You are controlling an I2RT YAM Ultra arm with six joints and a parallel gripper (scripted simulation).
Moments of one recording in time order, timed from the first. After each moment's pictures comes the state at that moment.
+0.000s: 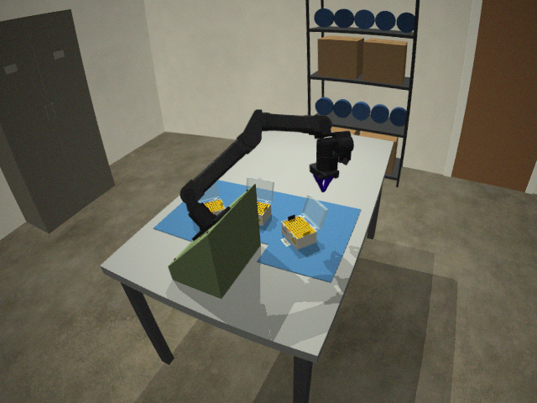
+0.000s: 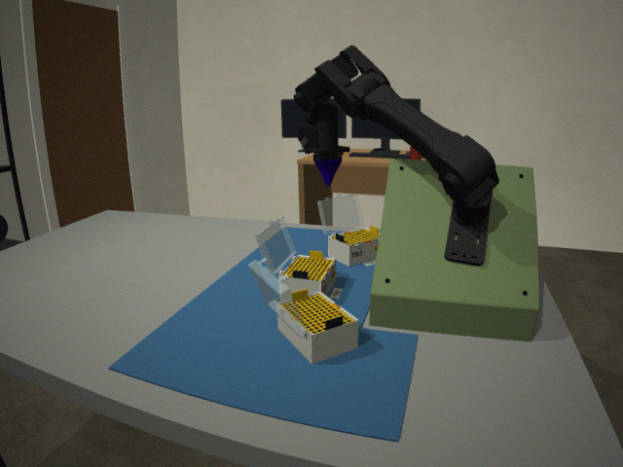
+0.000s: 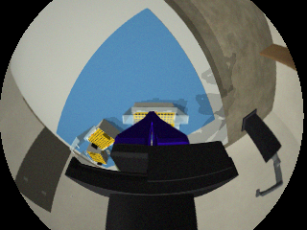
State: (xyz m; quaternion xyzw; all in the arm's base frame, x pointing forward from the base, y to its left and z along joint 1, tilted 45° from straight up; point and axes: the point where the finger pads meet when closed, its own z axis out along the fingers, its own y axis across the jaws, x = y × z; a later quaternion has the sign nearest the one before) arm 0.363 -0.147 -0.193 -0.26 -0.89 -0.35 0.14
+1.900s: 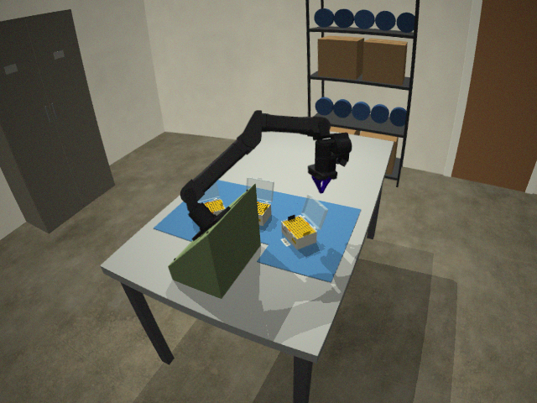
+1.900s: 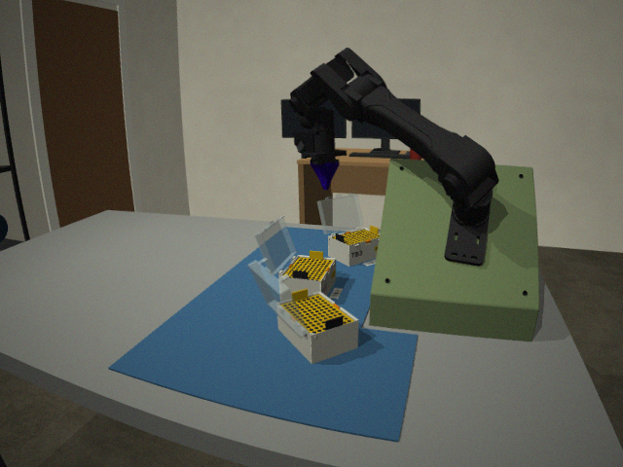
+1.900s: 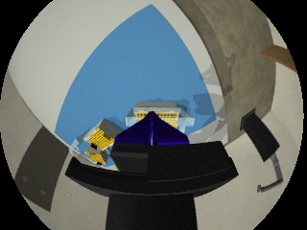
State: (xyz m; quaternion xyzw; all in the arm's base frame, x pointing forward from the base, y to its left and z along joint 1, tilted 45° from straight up) arm 0.366 -0.134 -0.194 -0.24 -0.89 -0.35 0.15
